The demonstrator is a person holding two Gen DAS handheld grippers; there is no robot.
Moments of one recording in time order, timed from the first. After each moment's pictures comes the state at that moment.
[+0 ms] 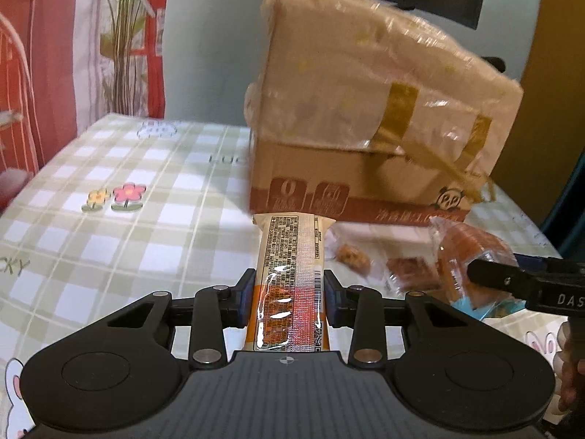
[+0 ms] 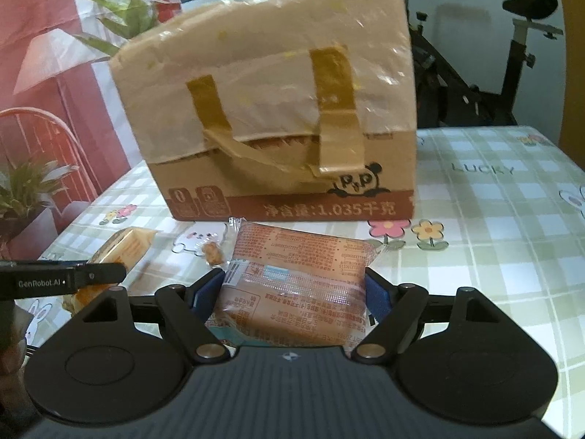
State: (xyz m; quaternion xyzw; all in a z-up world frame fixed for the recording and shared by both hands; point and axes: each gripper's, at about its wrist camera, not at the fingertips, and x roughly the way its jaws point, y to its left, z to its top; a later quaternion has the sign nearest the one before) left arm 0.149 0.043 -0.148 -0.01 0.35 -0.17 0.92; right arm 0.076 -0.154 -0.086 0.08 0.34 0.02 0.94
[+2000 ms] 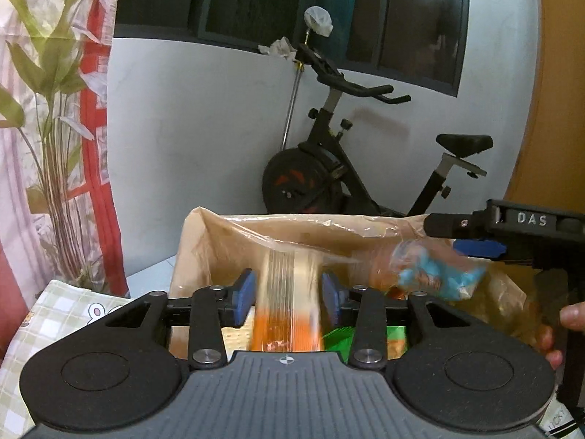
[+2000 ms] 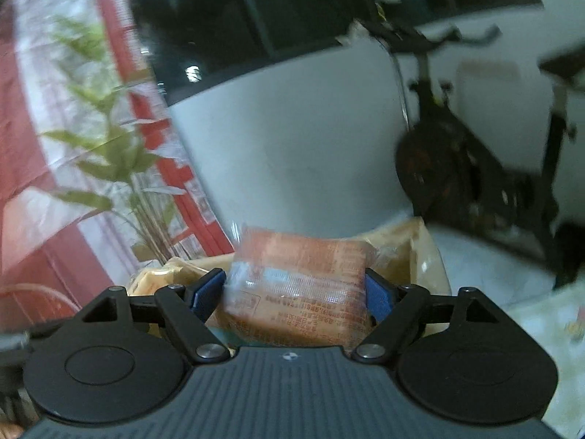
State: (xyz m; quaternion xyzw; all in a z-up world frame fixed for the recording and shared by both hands) left arm 0.317 -0.039 -0.014 -0.01 0.25 -0.20 0.95; right arm 0.292 -0.233 0.067 0.16 0.26 0.04 0.95
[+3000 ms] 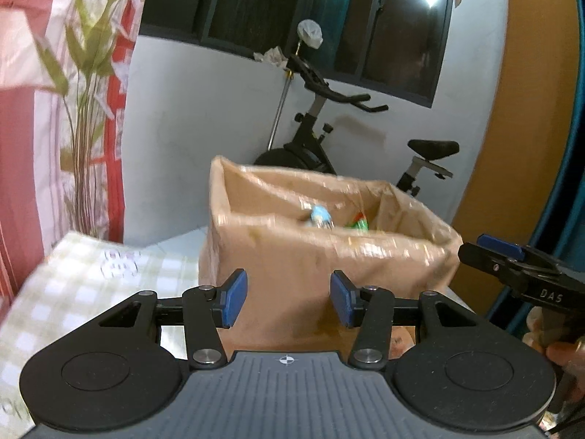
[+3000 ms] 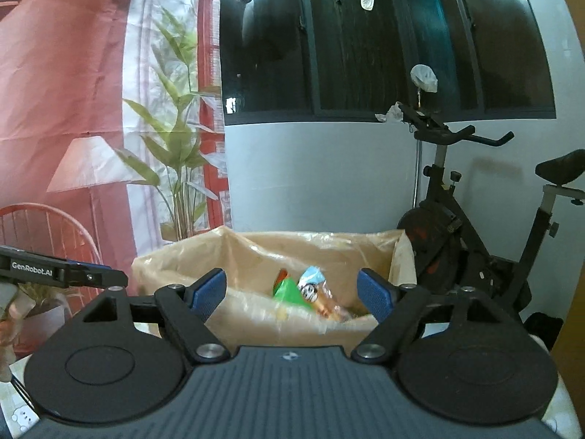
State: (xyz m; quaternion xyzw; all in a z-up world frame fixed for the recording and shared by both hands) left arm 0.189 0.023 -0.032 -0.05 0.24 -0.23 0.94; right arm 0.122 -0.183 0.052 0.01 0.14 0.07 0.99
